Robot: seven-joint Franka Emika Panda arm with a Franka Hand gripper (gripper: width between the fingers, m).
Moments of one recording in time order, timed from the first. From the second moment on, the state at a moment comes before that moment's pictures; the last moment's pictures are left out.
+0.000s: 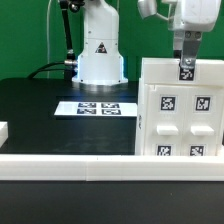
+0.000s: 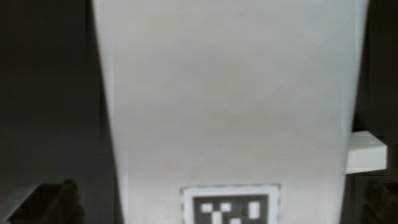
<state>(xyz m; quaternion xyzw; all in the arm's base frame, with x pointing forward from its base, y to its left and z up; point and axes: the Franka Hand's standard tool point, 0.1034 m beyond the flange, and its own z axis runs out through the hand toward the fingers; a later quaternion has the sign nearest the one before) 0.617 0.082 0.157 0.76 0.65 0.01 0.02</state>
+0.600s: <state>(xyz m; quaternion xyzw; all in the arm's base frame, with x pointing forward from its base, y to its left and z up) 0.616 0.080 0.156 0.78 0.63 0.01 0.02</state>
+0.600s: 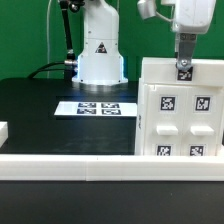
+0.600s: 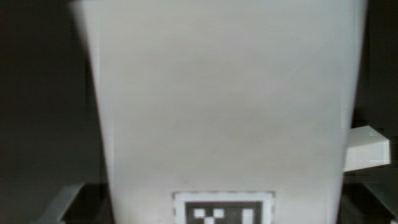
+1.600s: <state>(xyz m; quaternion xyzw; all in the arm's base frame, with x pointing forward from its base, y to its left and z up) 0.616 0.080 0.156 0.95 0.32 0.02 0.02</state>
